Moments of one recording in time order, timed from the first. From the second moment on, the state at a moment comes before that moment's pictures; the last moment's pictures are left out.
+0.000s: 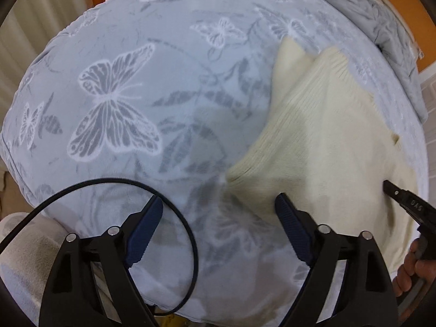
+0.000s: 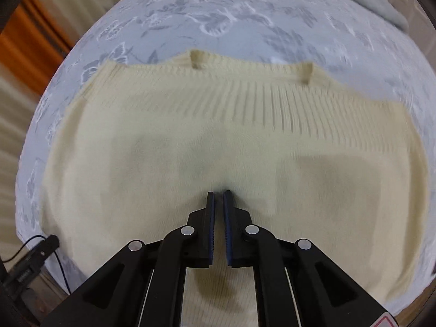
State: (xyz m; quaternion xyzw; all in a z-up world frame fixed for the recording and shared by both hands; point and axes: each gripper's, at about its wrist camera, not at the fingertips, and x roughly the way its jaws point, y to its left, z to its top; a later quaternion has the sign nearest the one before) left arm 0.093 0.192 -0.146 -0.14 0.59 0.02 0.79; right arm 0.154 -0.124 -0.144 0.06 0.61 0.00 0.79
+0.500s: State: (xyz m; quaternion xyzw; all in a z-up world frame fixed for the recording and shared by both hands) left arm 0.242 0.109 -0.150 -0.09 0.59 -0.05 0.80; right arm 0.145 -0.365 -0.148 0.20 0.57 -0.17 0.78
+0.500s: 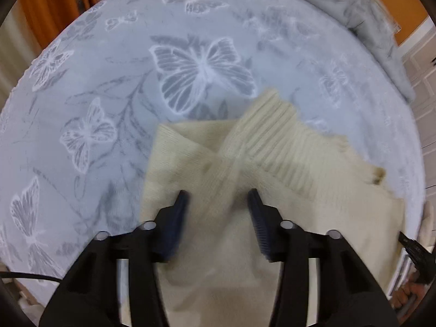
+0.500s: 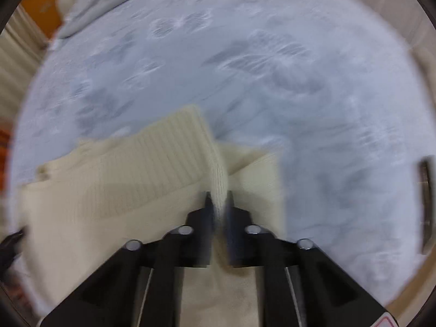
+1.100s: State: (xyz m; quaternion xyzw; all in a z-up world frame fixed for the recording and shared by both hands) left arm 0.191 0.135 -0.127 -0.10 0.57 -0.03 0.81; right arm 0.131 -0.244 -0.090 0.11 0.52 -0.10 0.84
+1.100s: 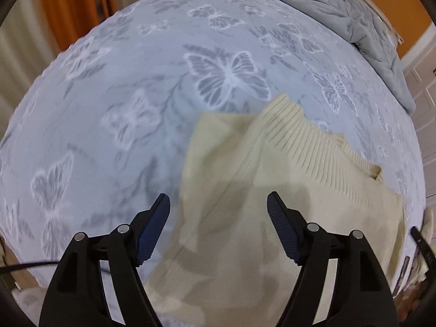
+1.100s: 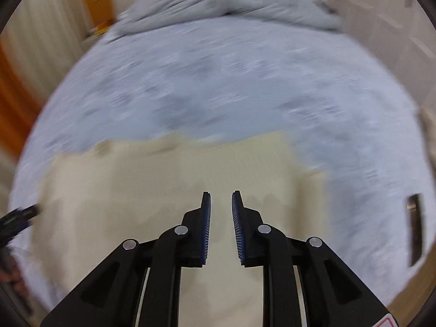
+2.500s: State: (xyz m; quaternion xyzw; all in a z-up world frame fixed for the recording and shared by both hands) left arm 0.093 -0.035 -0.009 -0.07 0.50 -0.28 0.82; right arm 0.076 -0.236 -0.085 0.25 0.53 0.01 0.81
